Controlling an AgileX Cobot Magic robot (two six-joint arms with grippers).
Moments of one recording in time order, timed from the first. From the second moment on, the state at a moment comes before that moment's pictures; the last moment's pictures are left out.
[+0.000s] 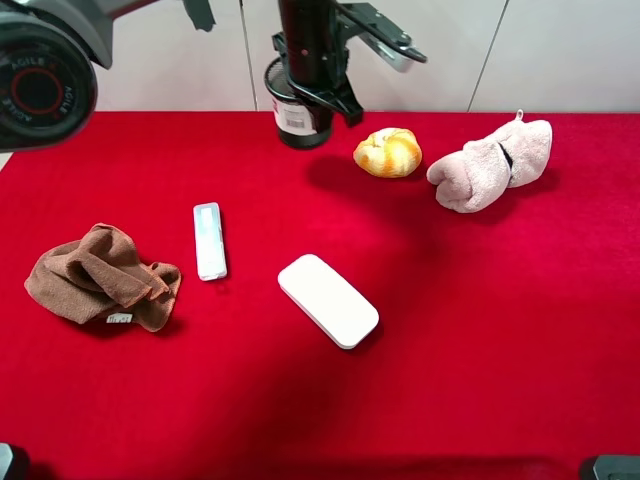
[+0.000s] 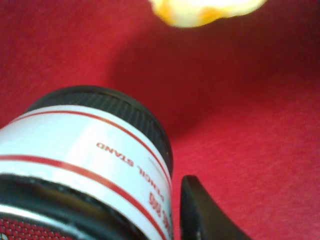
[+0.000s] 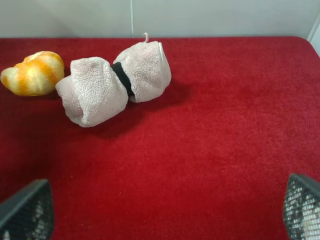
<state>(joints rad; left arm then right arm) -0.67 2.41 -2.29 0.07 1.19 0.33 -0.06 -0.01 -0.50 0.02 1.02 -0.03</state>
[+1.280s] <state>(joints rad) -0.97 2.41 -2.29 -0.04 1.19 0.25 -0.06 -0.01 -0.50 0.02 1.02 -0.03</state>
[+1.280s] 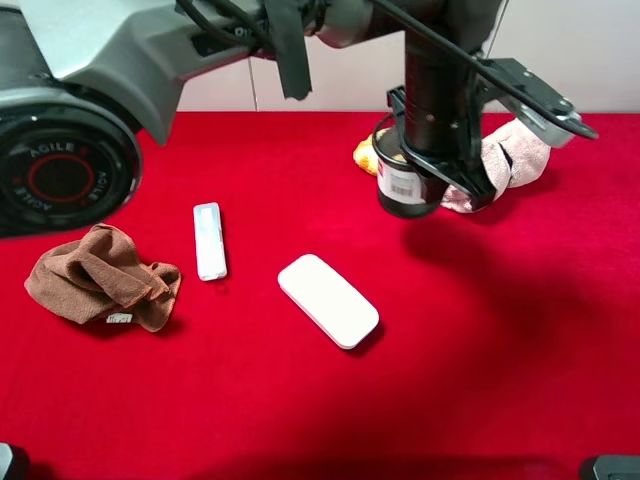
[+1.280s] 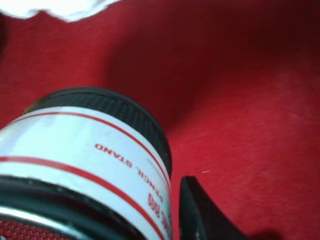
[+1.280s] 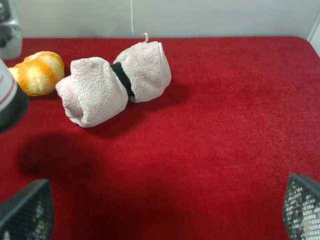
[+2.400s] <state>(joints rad) -1.08 2.41 -2.17 -0.06 1.19 0.11 -0.06 -0.01 -0.50 0.02 1.02 -0.03</state>
